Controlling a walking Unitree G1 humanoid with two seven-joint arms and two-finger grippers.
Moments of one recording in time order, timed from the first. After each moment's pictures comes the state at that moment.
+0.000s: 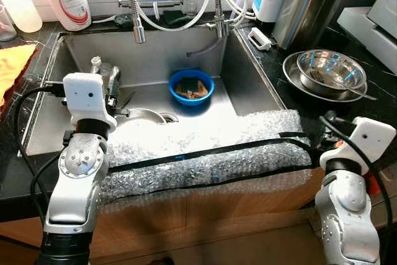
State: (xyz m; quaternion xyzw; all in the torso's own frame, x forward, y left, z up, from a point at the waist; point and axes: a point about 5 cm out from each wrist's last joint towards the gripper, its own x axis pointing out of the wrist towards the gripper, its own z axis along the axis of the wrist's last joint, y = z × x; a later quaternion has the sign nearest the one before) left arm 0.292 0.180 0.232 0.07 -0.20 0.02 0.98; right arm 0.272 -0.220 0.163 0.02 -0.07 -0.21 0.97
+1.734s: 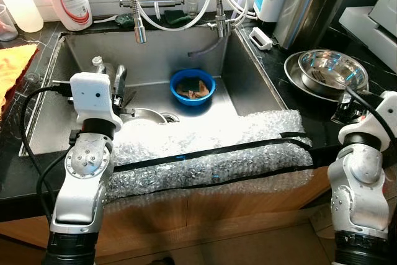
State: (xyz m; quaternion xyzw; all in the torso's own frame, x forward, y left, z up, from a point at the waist) left arm 0.292 0.172 0.233 0.07 -0.21 0.02 0.97; right arm 0.300 -0.245 0.190 0.03 -0.11 -0.26 0.96
